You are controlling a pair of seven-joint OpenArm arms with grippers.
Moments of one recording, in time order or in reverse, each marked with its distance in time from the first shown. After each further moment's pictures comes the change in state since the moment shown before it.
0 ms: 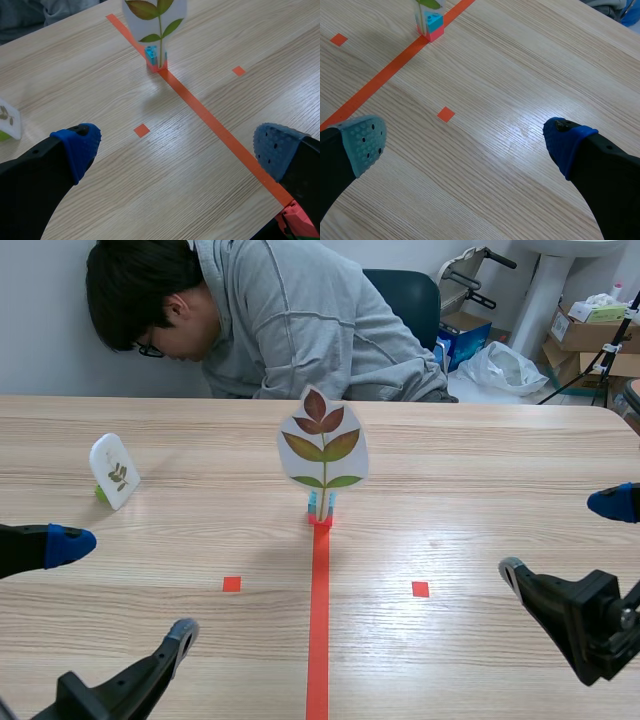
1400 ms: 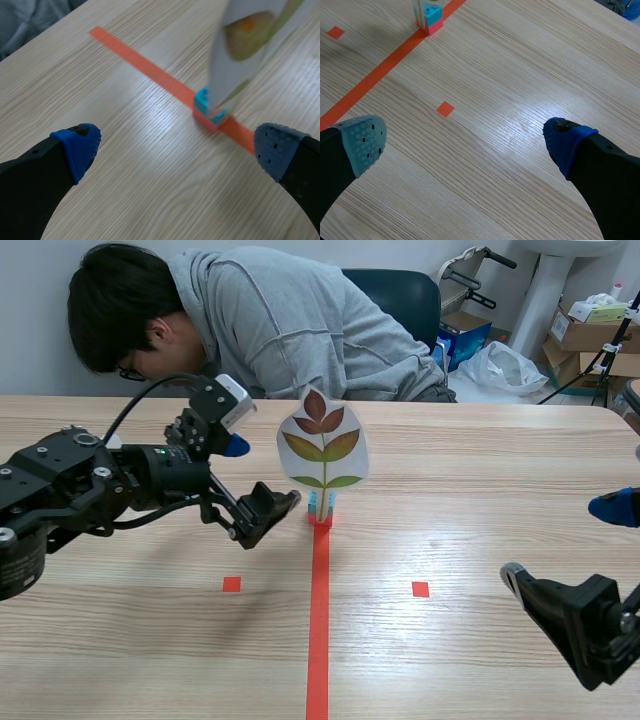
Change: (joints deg) left arm -74.0 7.7 29.5 -66.0 2.8 -12.5 2.4; right arm 0.0 0.0 0.0 0.0 -0.2 0.0 -1.2
